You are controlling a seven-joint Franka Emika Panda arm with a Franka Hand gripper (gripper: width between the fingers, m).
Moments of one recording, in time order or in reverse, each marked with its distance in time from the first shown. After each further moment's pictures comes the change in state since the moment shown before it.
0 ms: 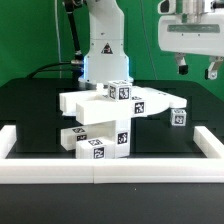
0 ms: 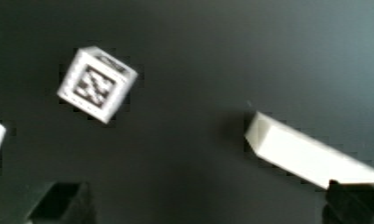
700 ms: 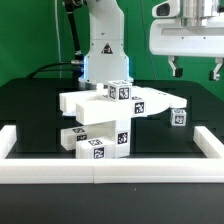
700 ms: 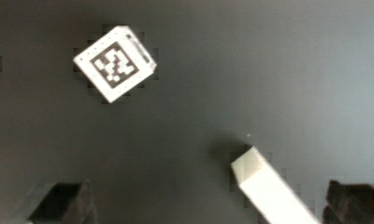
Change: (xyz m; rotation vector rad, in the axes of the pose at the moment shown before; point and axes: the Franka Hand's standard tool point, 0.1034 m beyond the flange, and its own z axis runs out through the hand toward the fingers) arm -0.001 0.004 0.005 -0.009 0.013 -0.596
